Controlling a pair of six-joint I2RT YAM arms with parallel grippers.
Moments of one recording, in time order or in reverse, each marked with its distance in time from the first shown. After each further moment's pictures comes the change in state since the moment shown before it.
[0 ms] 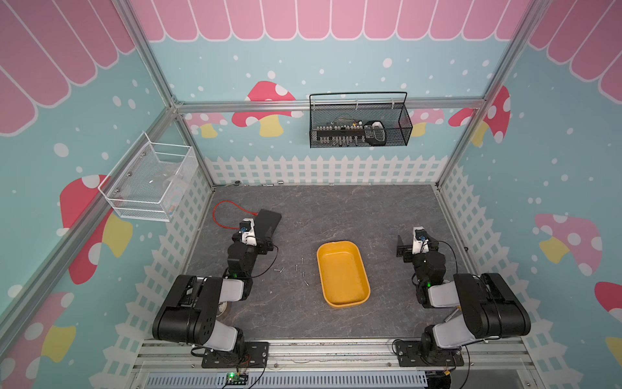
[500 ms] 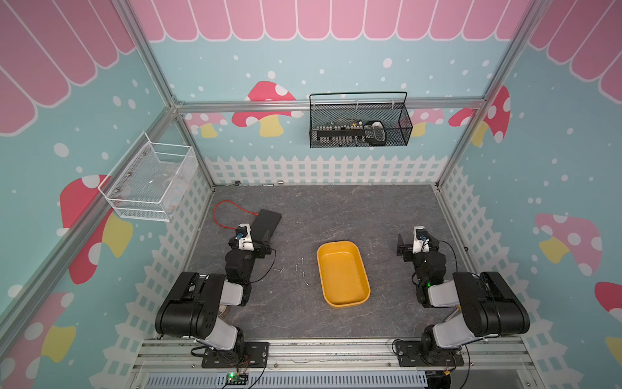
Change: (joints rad) left arm 0.015 0.037 -0.084 0.182 -0.012 -0.020; right arm -0.002 0.006 0.008 0.029 -0.001 0.004
